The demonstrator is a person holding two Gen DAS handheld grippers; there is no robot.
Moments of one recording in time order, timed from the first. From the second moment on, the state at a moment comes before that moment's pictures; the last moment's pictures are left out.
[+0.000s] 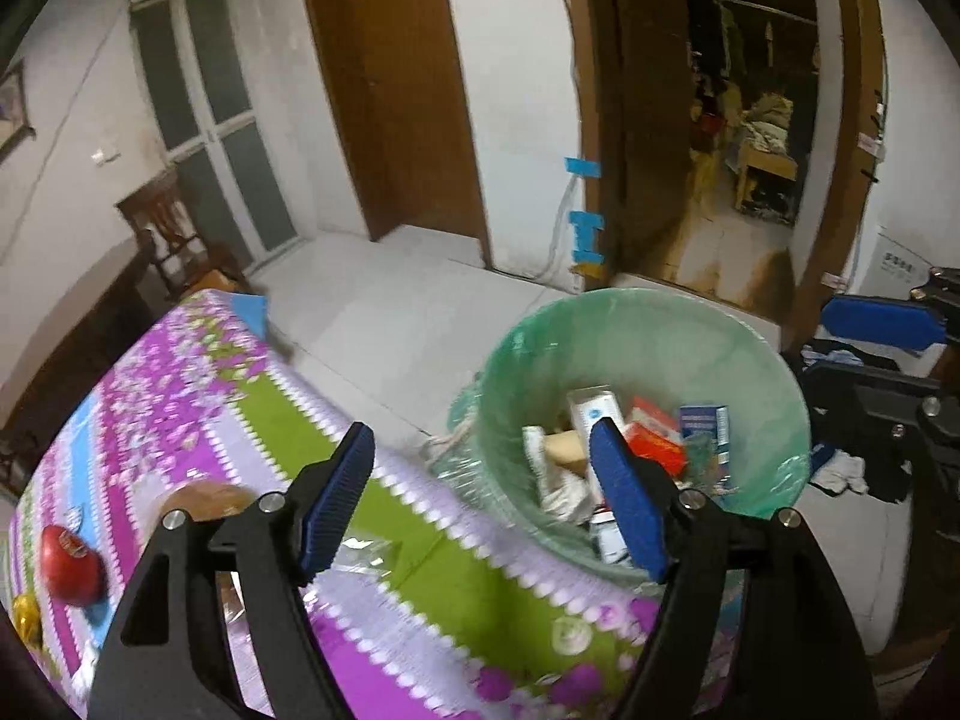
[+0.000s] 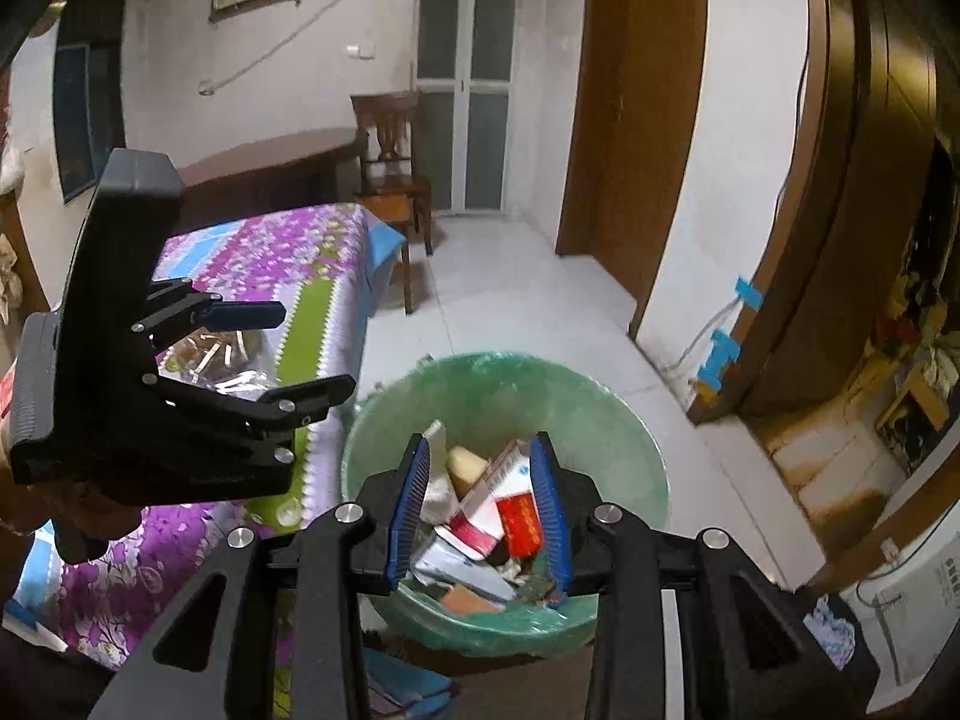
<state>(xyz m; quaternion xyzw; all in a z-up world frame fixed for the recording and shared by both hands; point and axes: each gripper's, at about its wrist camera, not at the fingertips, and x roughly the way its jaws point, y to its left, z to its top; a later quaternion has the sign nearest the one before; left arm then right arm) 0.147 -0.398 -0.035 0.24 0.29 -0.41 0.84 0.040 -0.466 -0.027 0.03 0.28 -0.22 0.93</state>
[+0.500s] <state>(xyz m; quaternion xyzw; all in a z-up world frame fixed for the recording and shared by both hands) 0.177 -0.245 -0.013 0.14 0.29 -0.34 0.88 0.068 -0.356 -0.035 -0.05 0.18 -0.20 0.96</state>
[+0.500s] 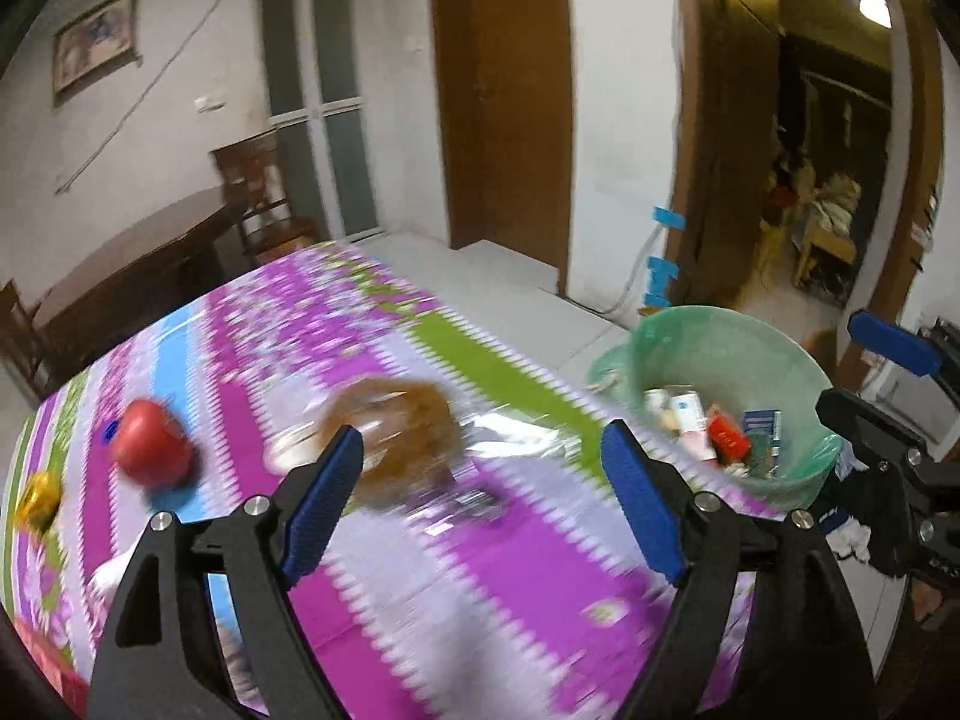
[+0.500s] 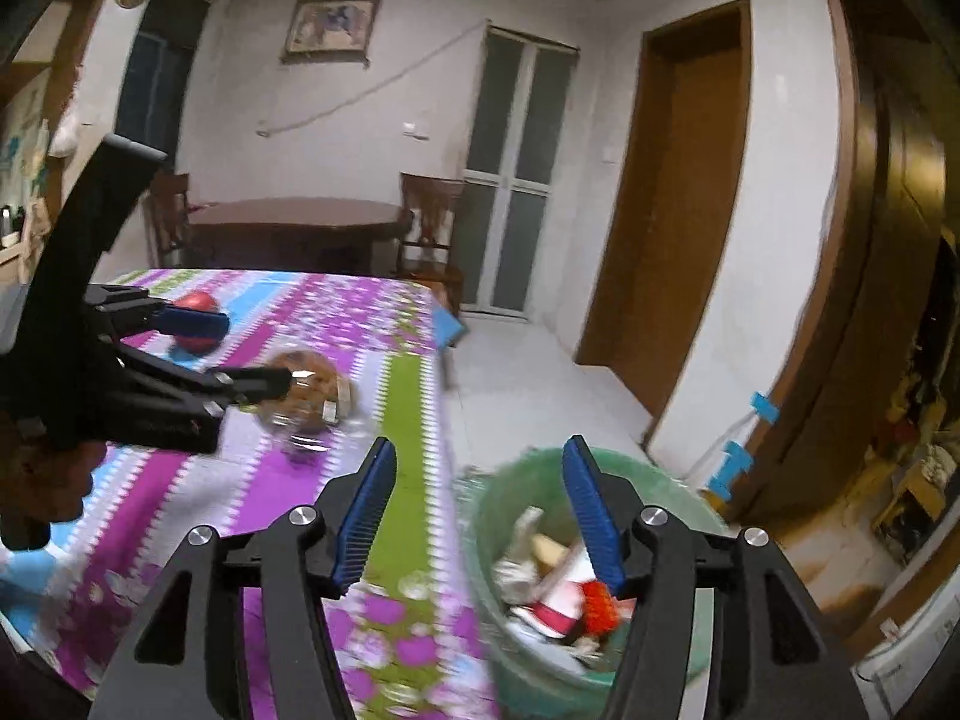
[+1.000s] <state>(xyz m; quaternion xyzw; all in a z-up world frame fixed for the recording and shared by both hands) 0.293 -0.041 -0.030 0.28 0.40 -0.29 0.82 0.166 -0.224 -0.068 -0.02 0.28 0.05 0.96</state>
